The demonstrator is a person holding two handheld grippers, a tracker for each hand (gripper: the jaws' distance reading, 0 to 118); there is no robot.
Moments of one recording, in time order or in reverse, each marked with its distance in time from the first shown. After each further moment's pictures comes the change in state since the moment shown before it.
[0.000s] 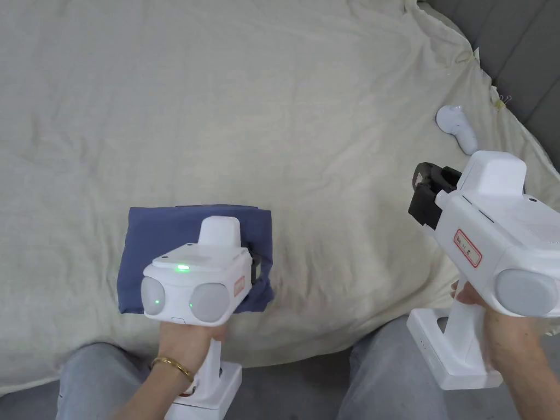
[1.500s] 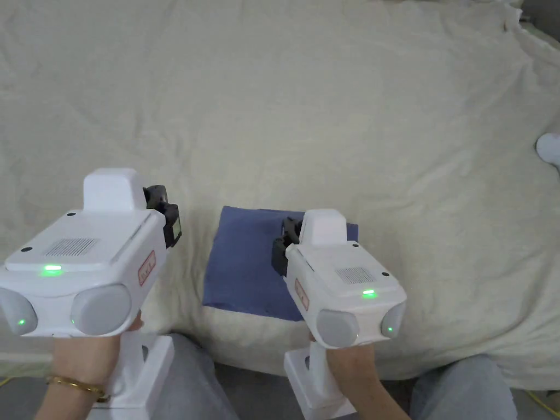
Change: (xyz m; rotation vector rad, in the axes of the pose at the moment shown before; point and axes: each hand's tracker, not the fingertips) left arm -0.135 0.032 0.157 0.327 0.363 0.090; right arm -0.230 -0.094 -0.070 -0.164 0.361 0.040
